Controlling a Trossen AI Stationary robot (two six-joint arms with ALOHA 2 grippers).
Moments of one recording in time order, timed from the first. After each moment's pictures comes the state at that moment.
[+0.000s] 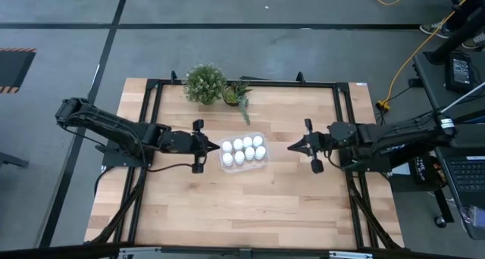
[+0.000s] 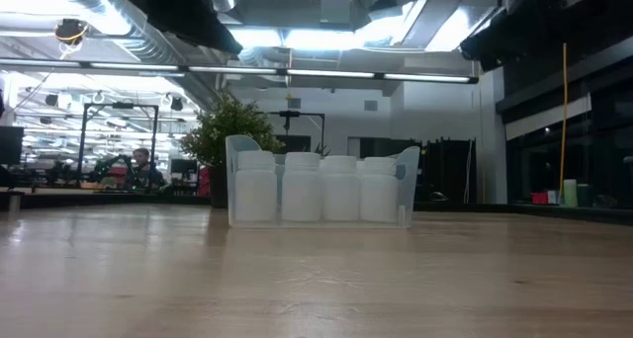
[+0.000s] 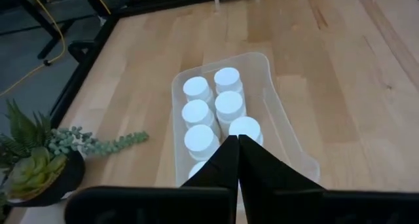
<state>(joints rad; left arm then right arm) -0.22 1.09 0.74 -0.22 -0.36 -0.01 0.11 0.76 0.43 0.01 0.02 -0.08</state>
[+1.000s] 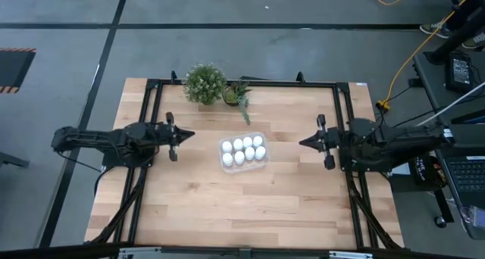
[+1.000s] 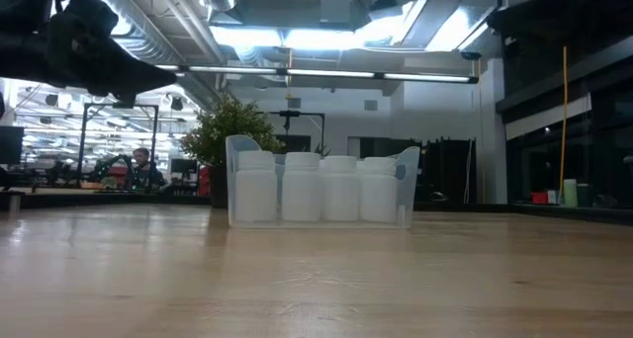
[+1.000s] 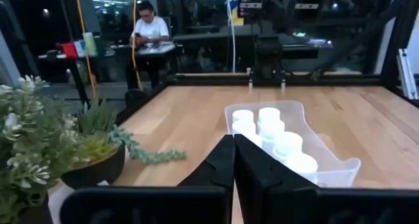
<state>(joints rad) 0.01 0.16 0.01 0.13 -0.22 0.04 0.07 0.45 0.32 0.04 -0.02 -0.08</state>
